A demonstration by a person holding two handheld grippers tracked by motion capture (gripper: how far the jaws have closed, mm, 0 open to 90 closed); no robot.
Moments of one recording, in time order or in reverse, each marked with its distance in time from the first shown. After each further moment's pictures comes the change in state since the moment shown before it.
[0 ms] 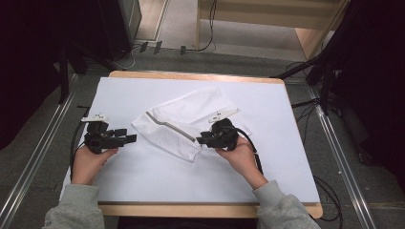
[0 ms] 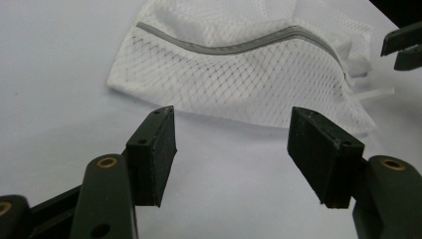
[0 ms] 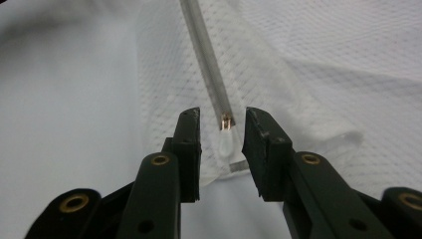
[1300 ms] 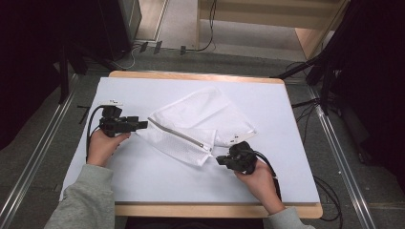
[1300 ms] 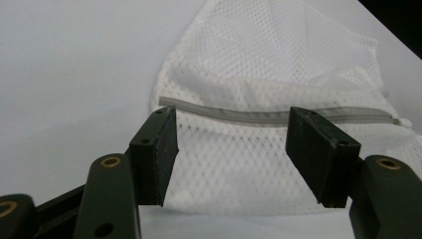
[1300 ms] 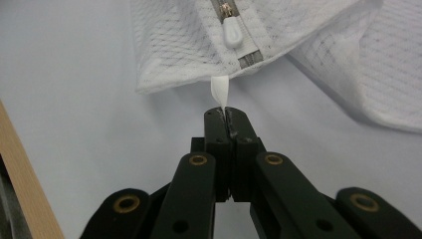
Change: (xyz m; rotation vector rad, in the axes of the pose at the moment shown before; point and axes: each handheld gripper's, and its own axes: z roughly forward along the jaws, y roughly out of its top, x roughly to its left) left arm 0.010 0.039 0.043 0.016 -0.026 0.010; right arm 0.013 -0.068 -0.039 0.108 -0.062 0.075
